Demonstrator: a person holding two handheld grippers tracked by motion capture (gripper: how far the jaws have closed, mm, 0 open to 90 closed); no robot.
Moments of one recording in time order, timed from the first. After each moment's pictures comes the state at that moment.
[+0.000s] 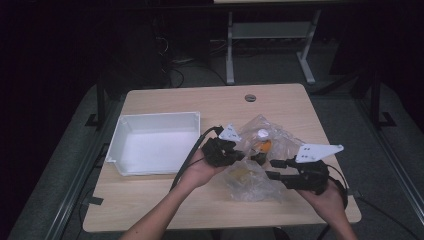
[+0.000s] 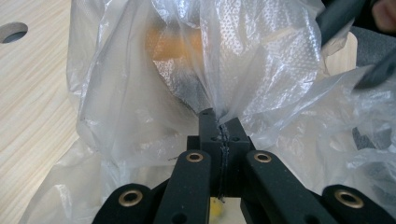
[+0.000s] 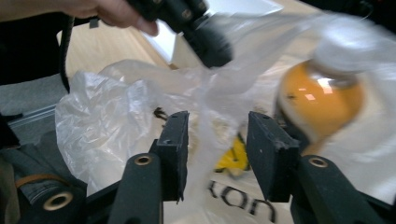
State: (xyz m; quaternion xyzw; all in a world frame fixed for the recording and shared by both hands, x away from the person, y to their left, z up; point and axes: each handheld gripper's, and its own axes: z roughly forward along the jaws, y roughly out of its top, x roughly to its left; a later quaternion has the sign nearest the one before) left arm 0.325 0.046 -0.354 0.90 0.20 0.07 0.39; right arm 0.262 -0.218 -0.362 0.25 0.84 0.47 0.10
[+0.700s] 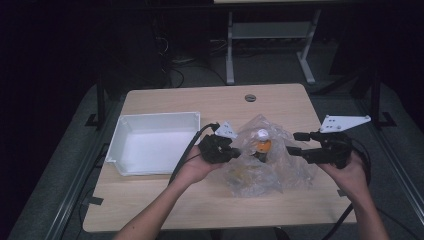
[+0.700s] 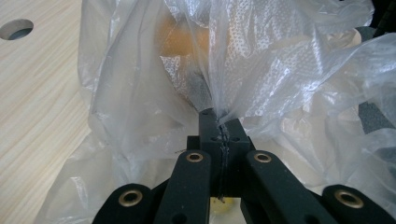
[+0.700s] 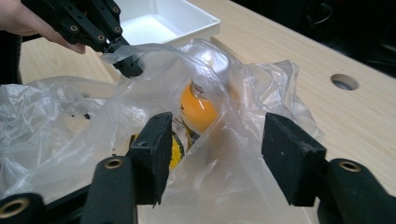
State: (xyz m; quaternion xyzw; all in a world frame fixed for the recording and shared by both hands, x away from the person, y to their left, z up) left arm 0.335 0.054 -0.352 0.90 0.20 0.06 0.39; right arm 0.310 -0.270 -0.331 0.28 0.83 0.47 0.13
